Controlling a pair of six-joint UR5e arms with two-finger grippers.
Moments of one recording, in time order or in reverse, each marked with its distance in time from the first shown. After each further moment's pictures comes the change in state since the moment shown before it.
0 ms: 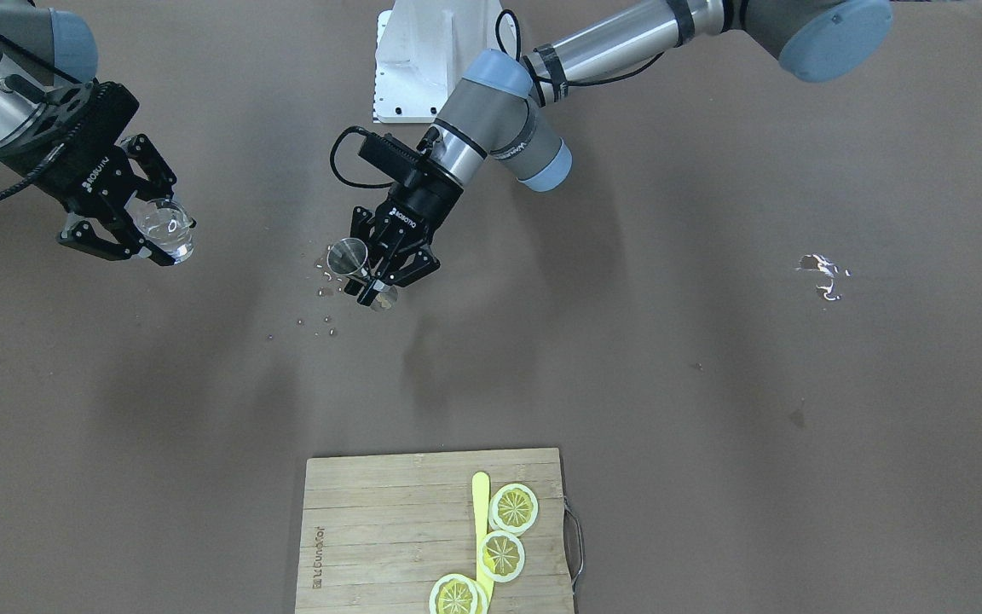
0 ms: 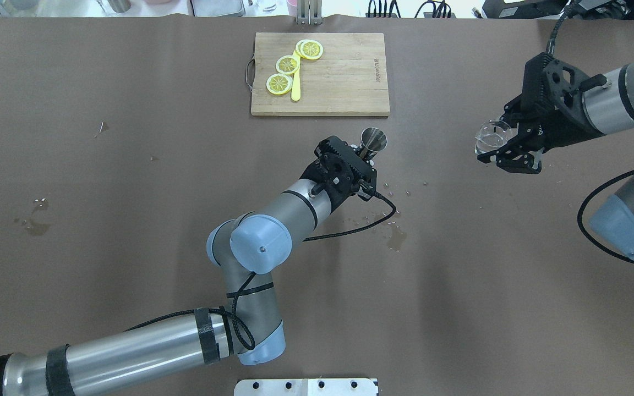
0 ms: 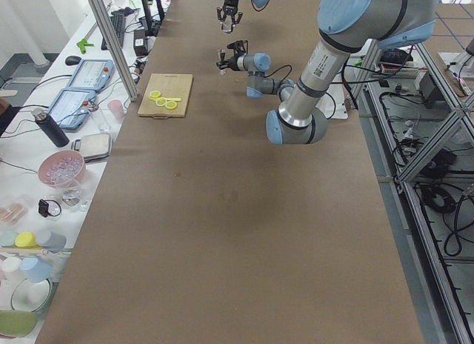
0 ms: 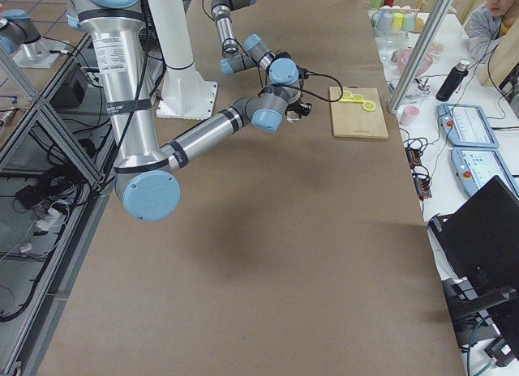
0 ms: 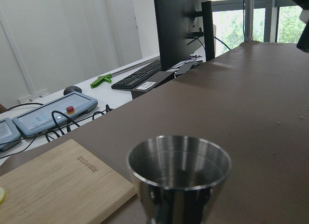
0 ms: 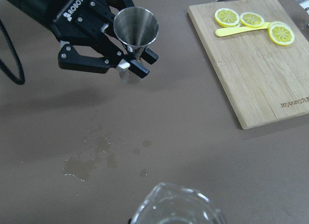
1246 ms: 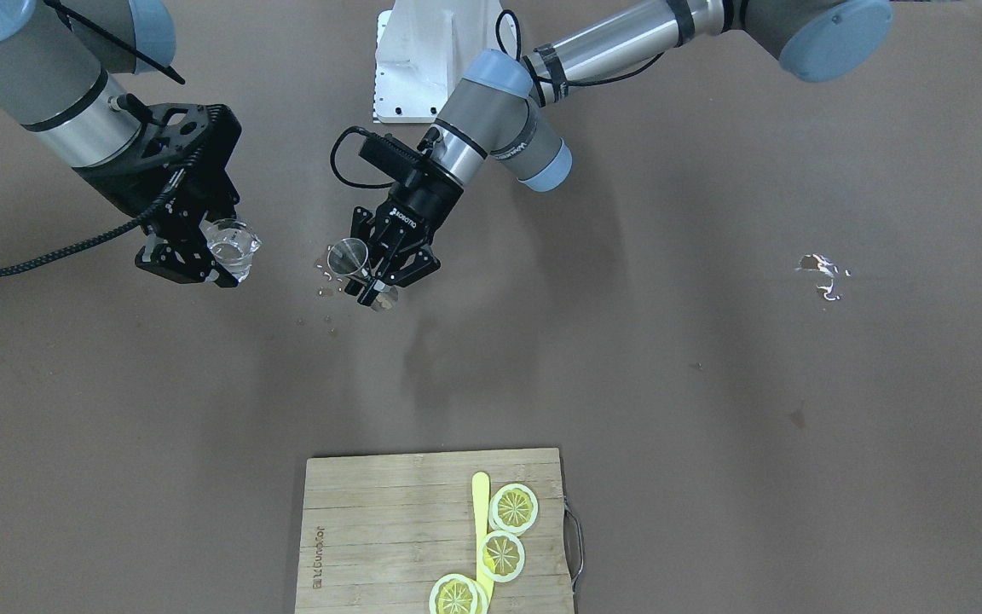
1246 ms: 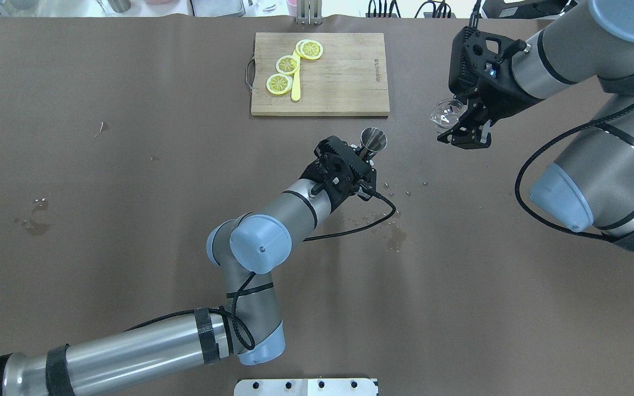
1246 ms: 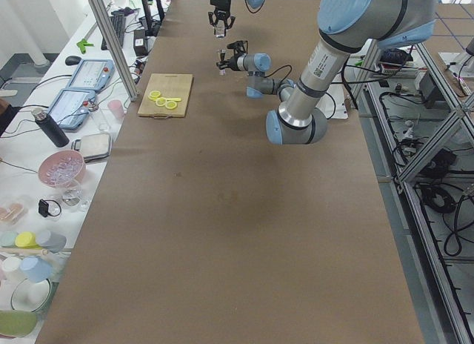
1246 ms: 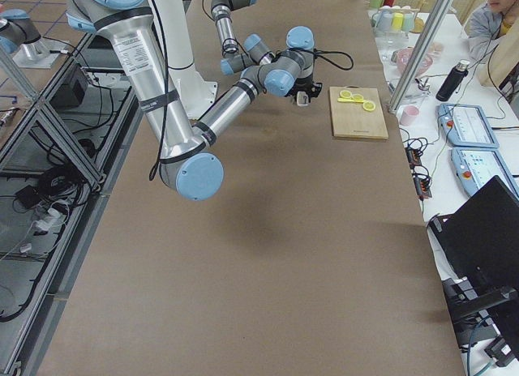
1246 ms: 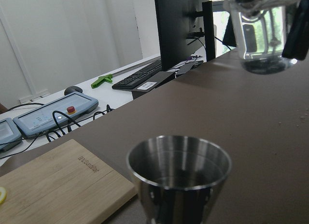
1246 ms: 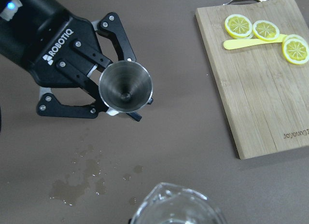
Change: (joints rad) left arm 0.000 0.000 0.001 0.000 0.001 0.001; right arm -0.051 0.245 -0.037 -0.373 -0.083 -0.175
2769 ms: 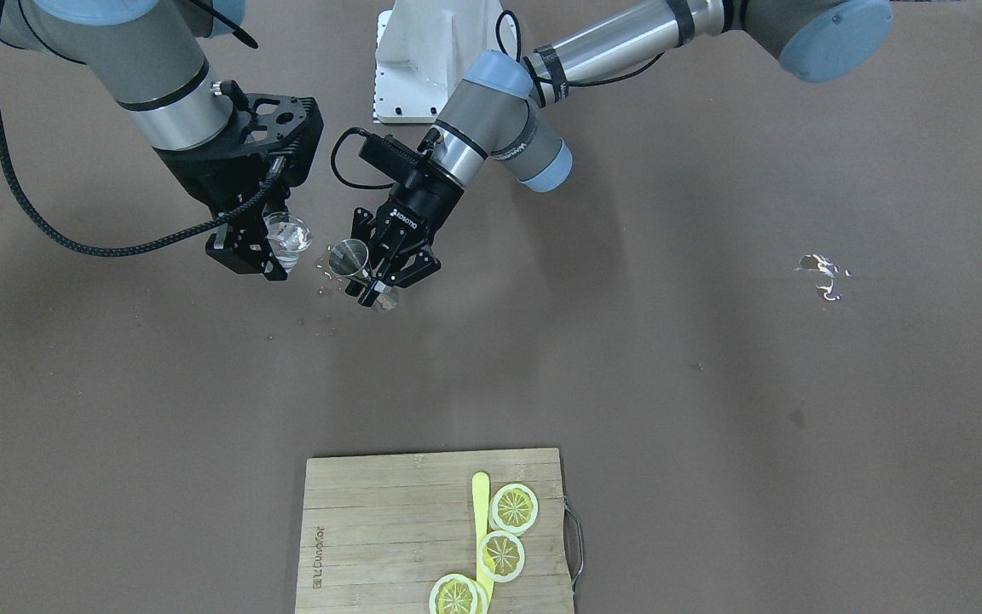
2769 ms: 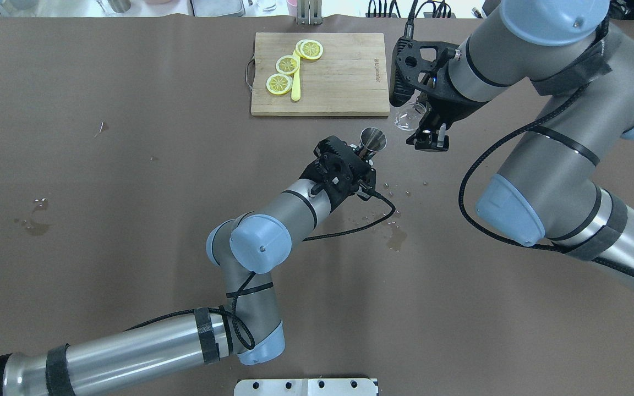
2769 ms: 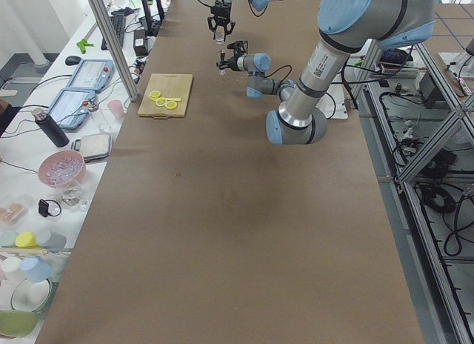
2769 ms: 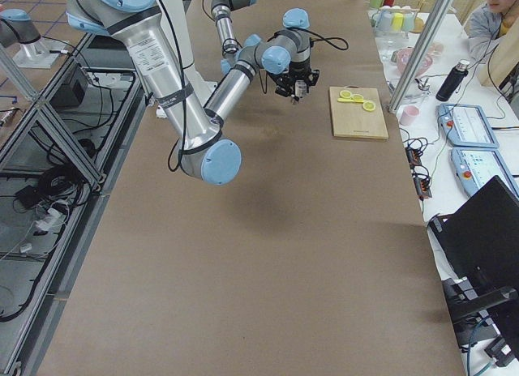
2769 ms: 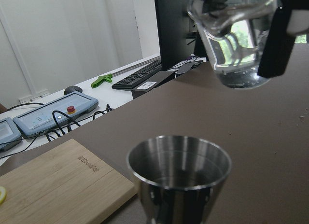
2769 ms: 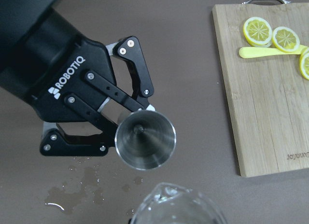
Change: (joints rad) left arm -0.001 0.000 0.002 0.000 0.001 0.001; right arm -0.088 0.132 0.011 -0.211 -0.136 -0.050
